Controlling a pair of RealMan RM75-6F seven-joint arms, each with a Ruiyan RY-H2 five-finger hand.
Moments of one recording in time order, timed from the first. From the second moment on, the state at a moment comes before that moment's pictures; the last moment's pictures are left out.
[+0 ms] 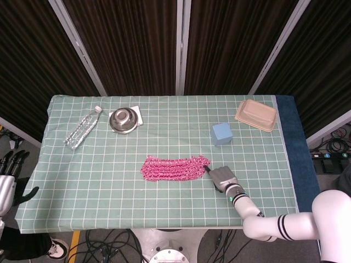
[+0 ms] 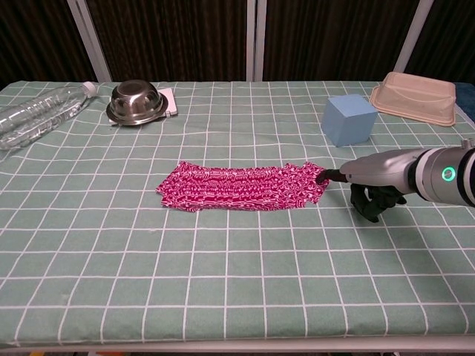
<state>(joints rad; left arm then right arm) -0.07 -1.07 -0.05 -1.62 1.51 1.53 -0.02 1.03 -1.47 -0.09 -1.70 -0.36 0.87 -0.71</state>
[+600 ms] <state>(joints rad) -0.07 -1.07 -0.05 -1.62 1.52 1.53 -0.01 0.97 -1.36 -0.14 -1.71 -0.38 0.85 -0.63</state>
